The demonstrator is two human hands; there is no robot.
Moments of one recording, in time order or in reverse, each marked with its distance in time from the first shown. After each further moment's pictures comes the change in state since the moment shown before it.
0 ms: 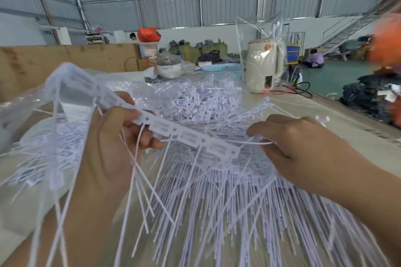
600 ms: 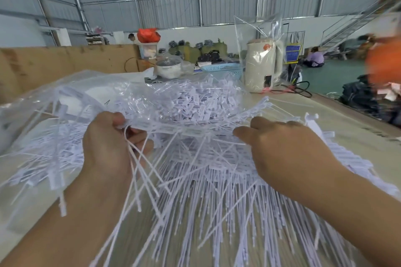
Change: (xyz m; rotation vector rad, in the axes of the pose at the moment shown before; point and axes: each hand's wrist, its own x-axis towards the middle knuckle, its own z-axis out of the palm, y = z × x) left_hand -0.001 0.016 0.020 -0.127 0.326 -0.293; right_hand 0.007 -0.025 0.010 -0.291 -0.036 0.039
